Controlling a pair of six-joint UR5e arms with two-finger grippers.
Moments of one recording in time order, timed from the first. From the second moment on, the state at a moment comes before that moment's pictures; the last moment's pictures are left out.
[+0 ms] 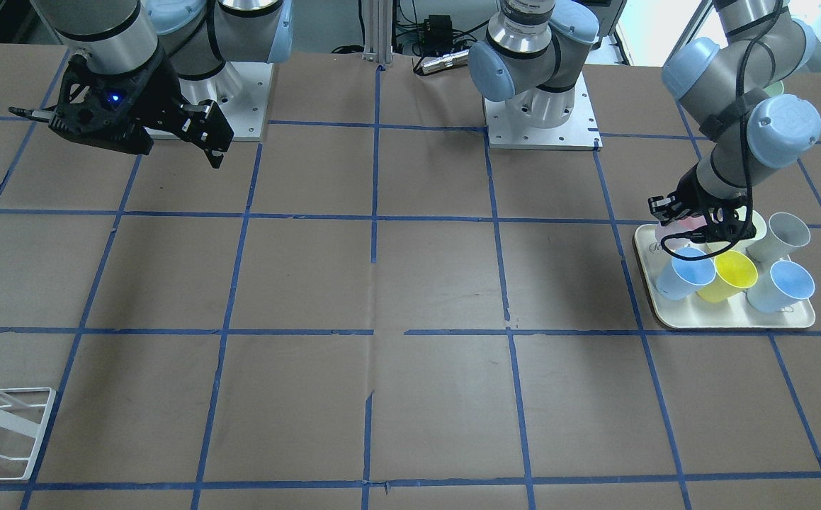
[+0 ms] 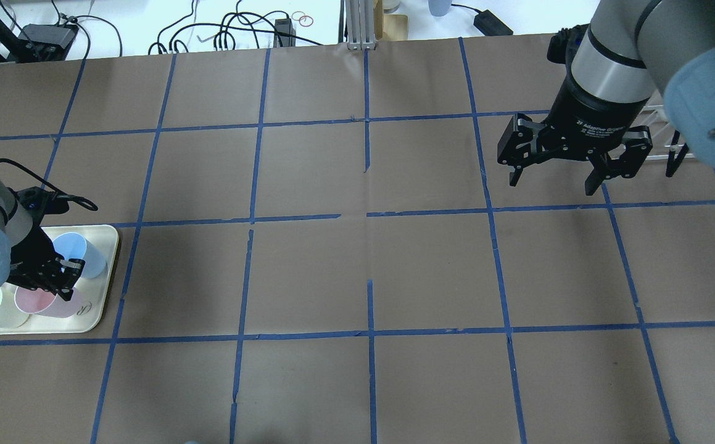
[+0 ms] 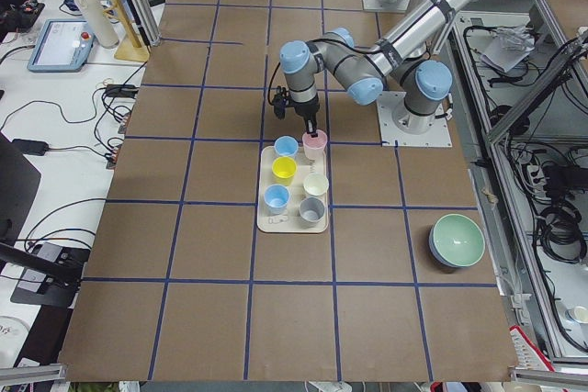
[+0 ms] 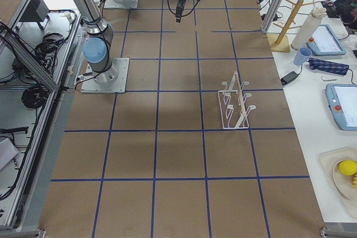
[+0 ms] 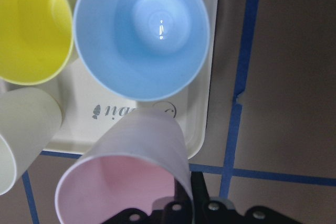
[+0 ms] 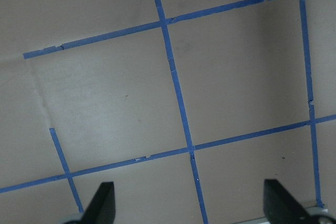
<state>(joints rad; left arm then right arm) -1.02 -1.62 -2.13 -1.11 1.79 0.48 1.57 -1.64 1.67 -1.51 -1.57 0.20</state>
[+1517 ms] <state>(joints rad) -1.17 -1.59 -1.85 -1.41 1.74 0.29 1.56 -1.65 1.66 -1.50 -1.56 0.20</state>
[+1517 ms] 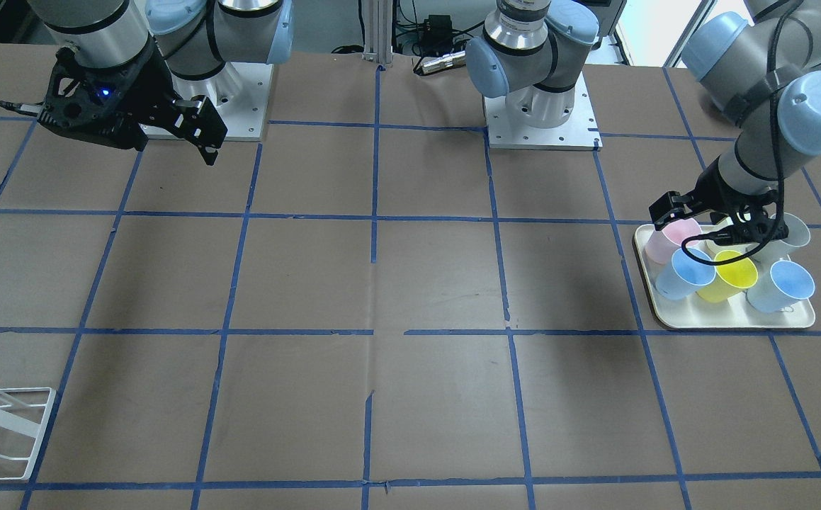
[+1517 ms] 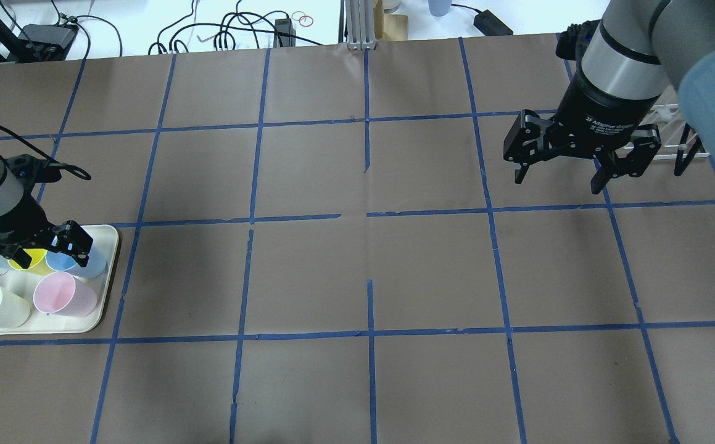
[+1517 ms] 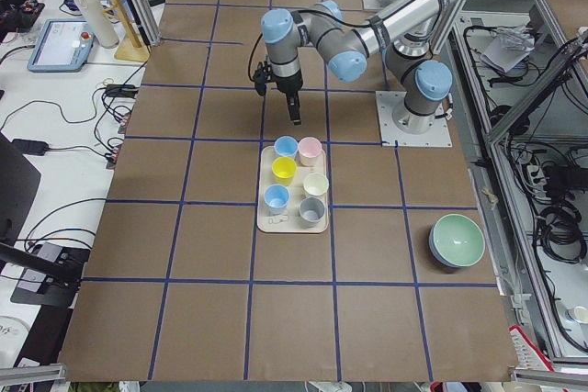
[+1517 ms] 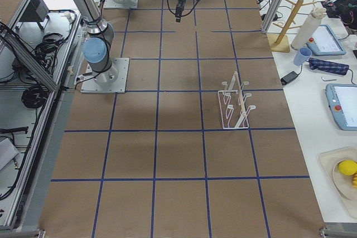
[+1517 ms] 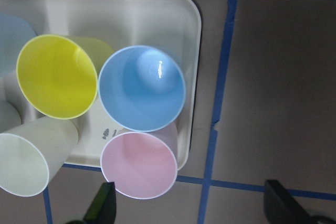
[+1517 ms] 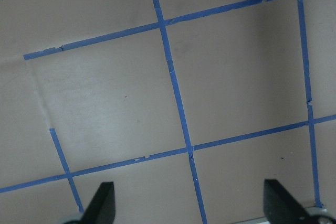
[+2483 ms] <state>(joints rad) -1.58 -1.61 -1.58 -1.56 1.62 -0.05 1.56 -1.66 1.66 -1.51 -1.57 0.20</state>
